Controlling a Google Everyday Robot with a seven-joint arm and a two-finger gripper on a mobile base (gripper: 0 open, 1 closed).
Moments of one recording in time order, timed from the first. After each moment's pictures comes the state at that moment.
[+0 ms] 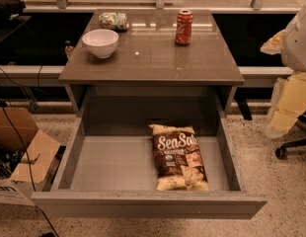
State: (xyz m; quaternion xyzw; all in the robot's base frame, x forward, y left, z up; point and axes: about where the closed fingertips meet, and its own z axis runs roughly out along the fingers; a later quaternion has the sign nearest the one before) arm 0.438 -0.217 0.976 -0.60 0.78 -0.03 0.16
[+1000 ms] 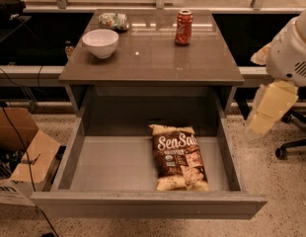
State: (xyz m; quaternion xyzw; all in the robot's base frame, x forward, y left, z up) arm 0.450 -0.202 0.951 -0.57 0.80 0.00 0.18
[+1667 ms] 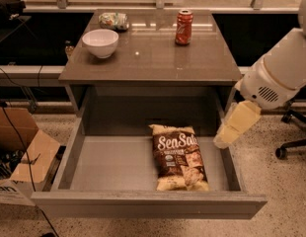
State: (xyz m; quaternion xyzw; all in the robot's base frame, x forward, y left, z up) arm 0.472 -0.183 0.880 -0.50 0.84 0.08 0.18
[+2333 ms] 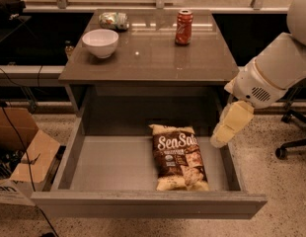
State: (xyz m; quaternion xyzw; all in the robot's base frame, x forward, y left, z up) arm 0.484 -0.172 0.864 -0.53 0.82 0.11 0.18
